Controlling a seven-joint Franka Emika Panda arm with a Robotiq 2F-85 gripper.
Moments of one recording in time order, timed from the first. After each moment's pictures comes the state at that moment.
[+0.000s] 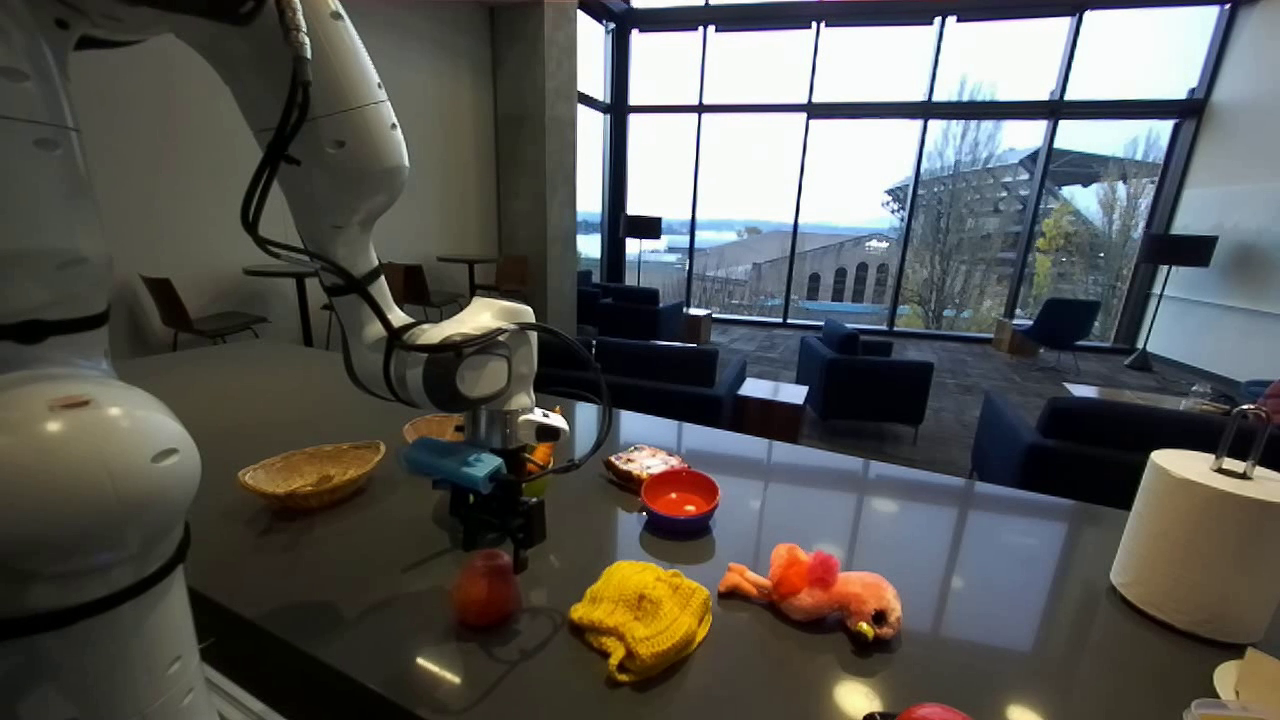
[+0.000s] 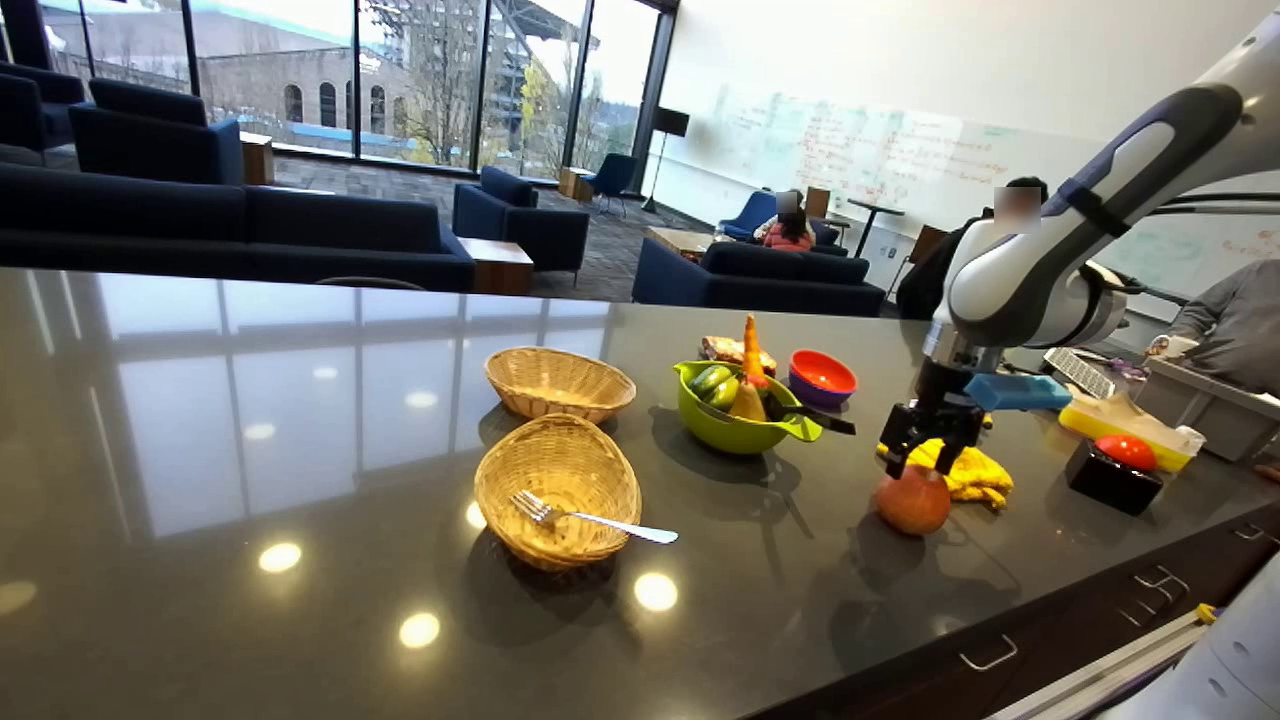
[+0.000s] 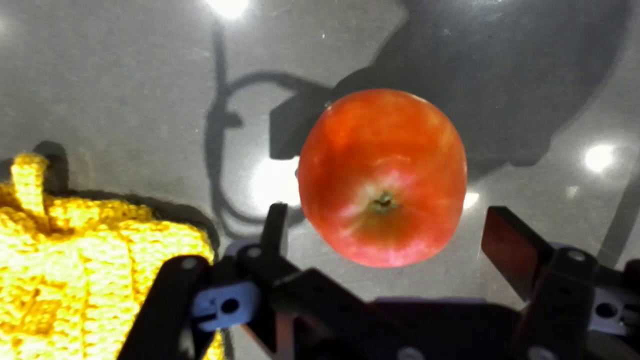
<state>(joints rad) -0.09 -0.02 -0.10 -2.76 -0.08 2.64 -0.03</state>
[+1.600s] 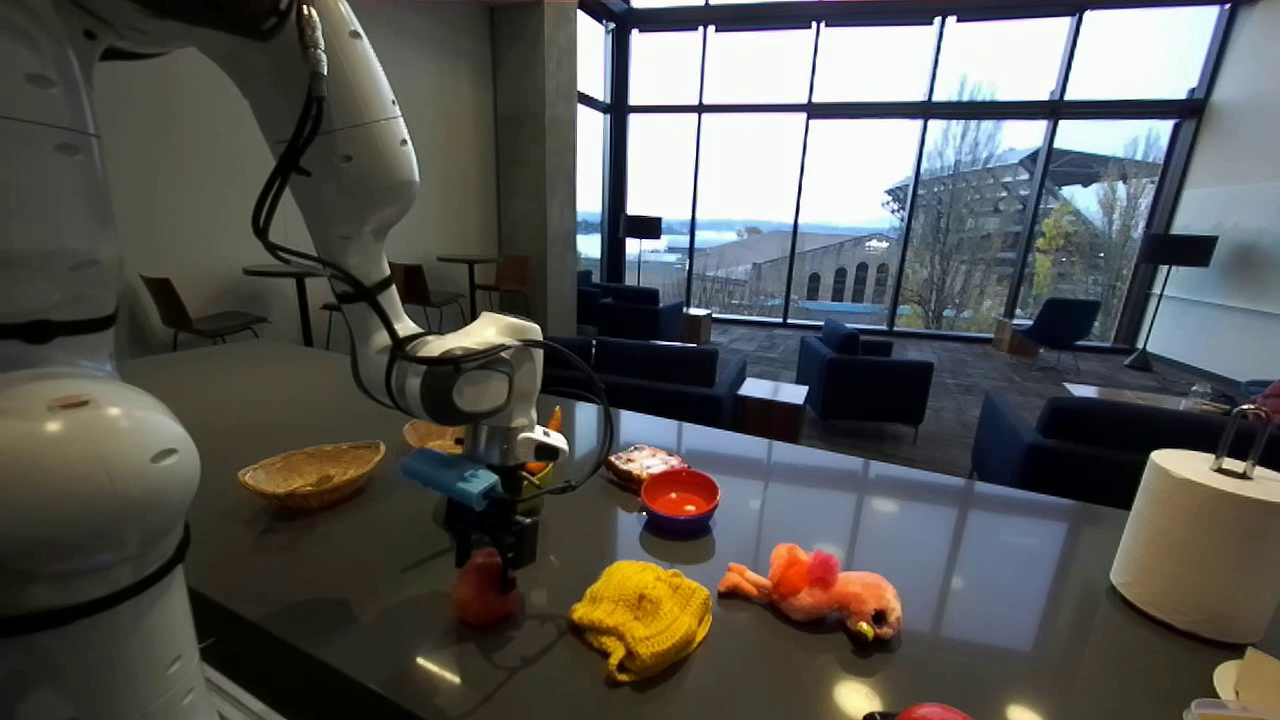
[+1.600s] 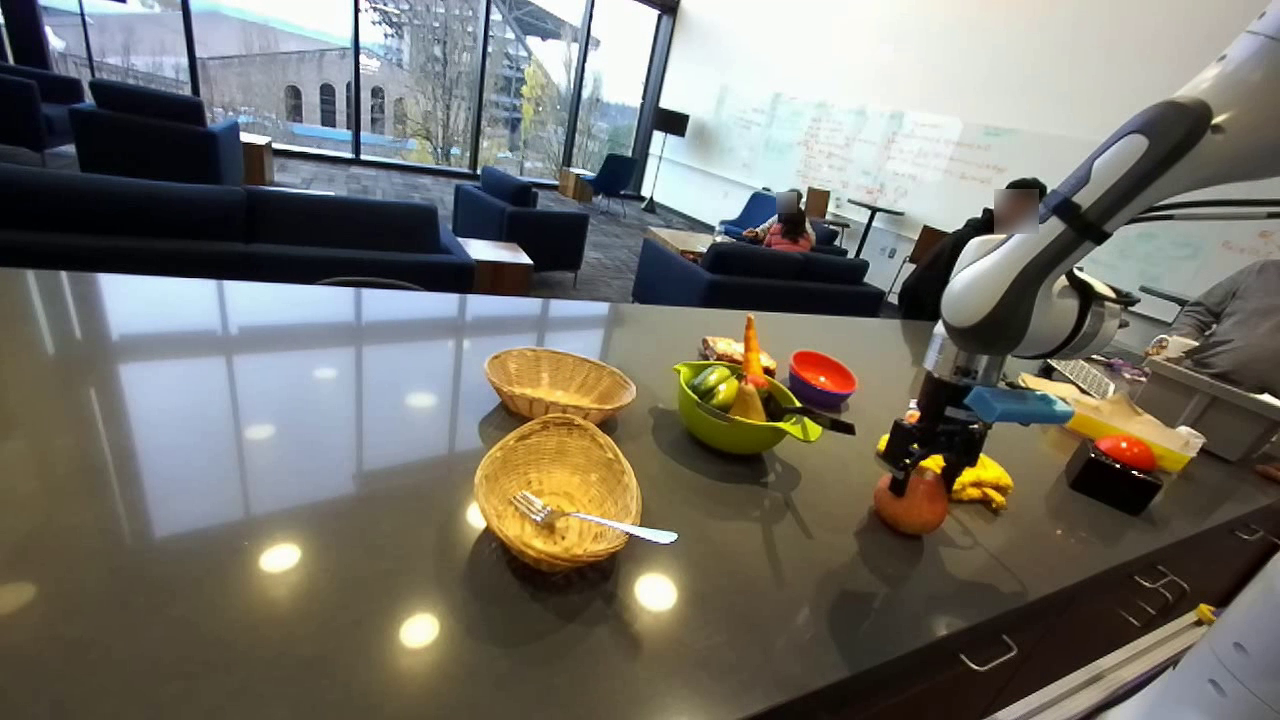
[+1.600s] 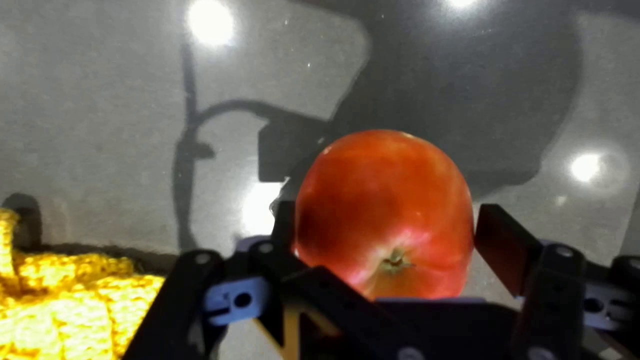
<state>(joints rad) -0.09 0.03 -0.10 -2.76 0.01 2.63 -0.07</state>
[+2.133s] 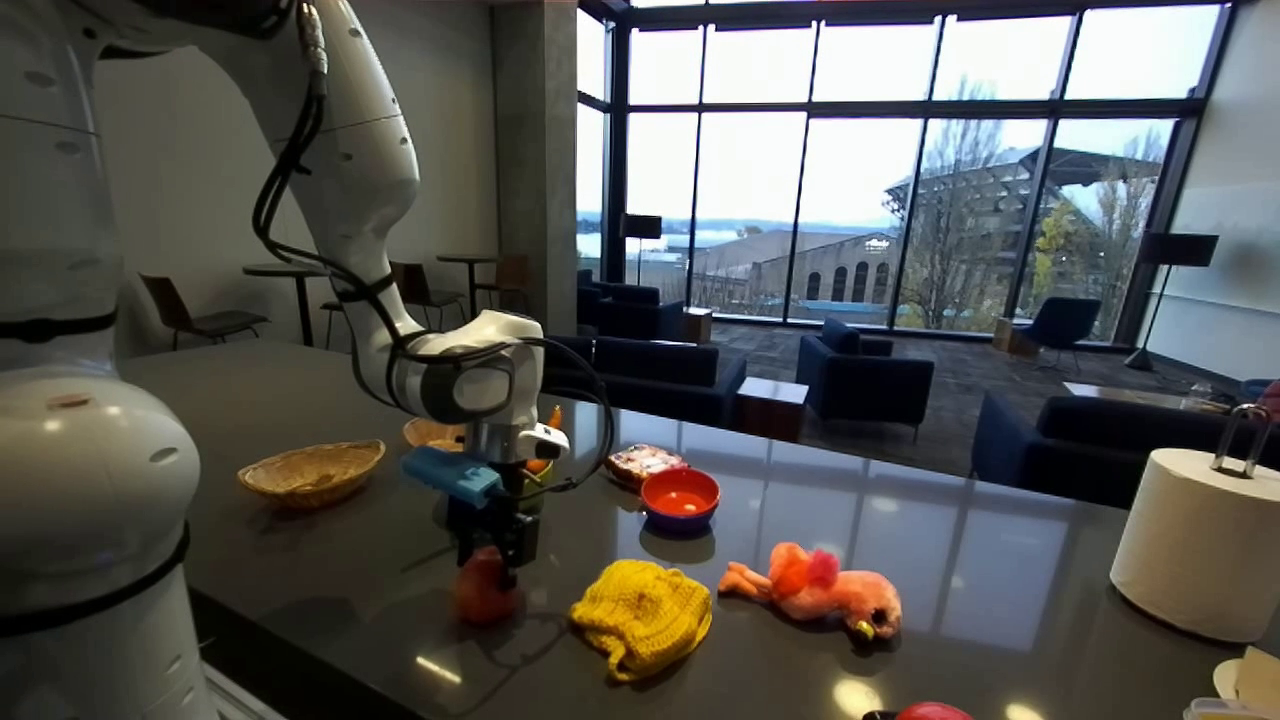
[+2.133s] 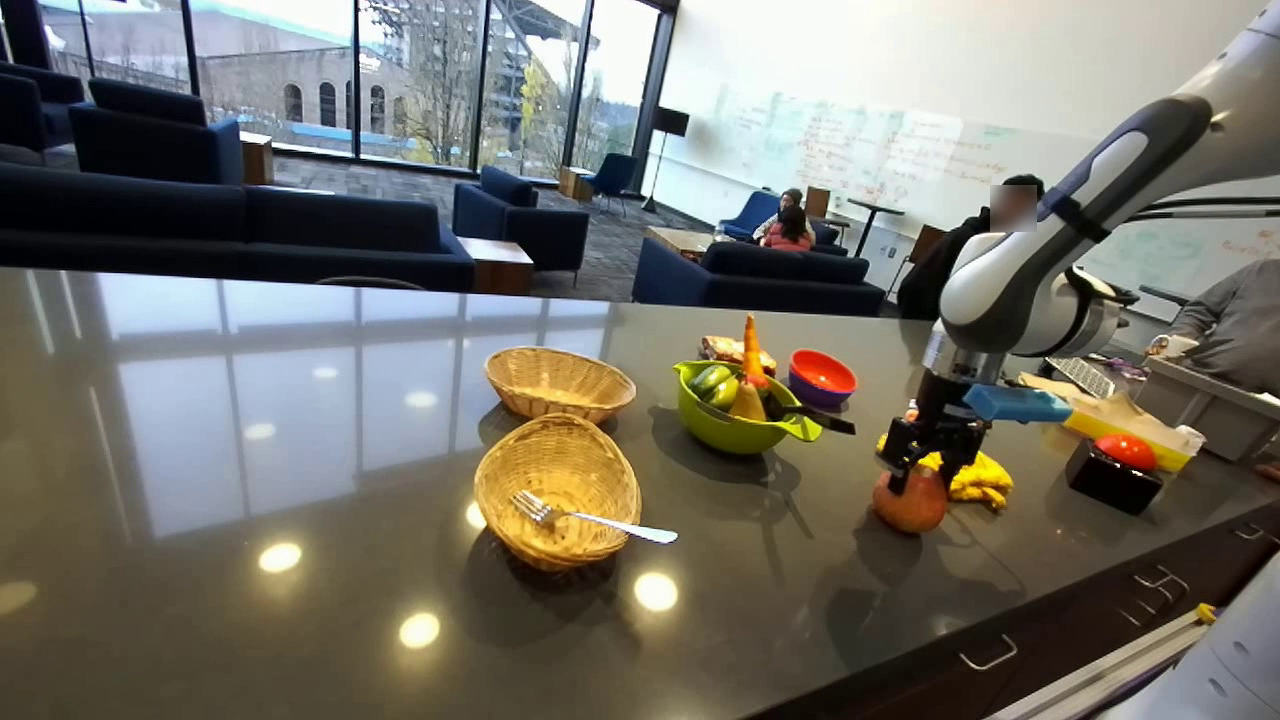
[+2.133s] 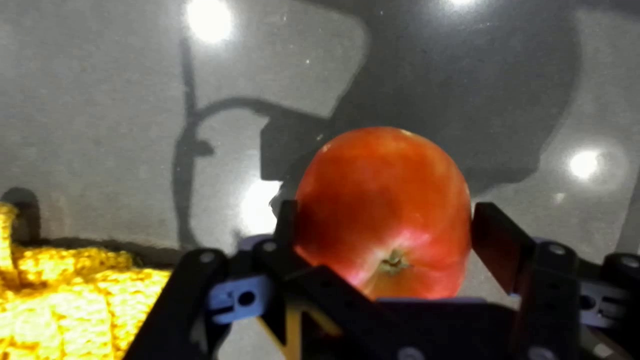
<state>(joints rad) -0.09 0.03 -0.10 -2.76 0.01 2.63 -0.07</state>
